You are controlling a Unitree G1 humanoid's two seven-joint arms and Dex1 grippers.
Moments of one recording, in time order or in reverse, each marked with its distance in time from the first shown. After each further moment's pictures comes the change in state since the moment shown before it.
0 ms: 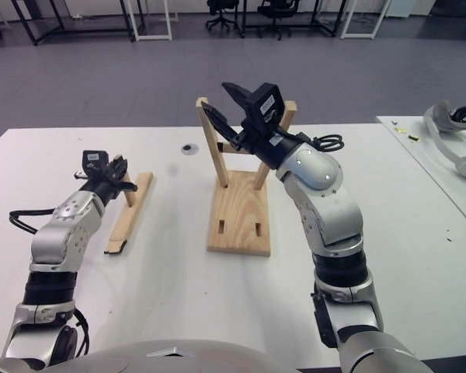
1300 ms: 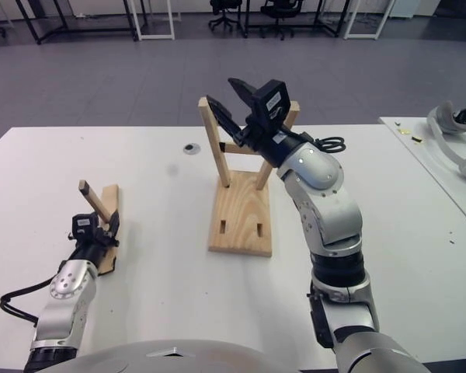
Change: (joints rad) left arm 0.447 -0.069 0.009 -0.013 0.221 -0.446 -0.058; right arm 0.003 0.028 -0.025 0.007 0.000 -0.006 -0.028
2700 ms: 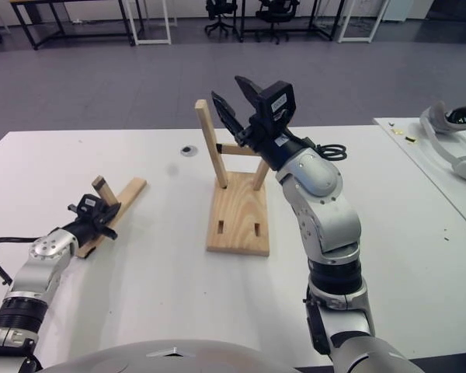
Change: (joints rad) left arm -0.265 0.314 -0.084 0.398 -0.108 -0.032 -0.399; right arm 0.035 0.031 -0.005 -0.048 0.001 0.008 -0.076
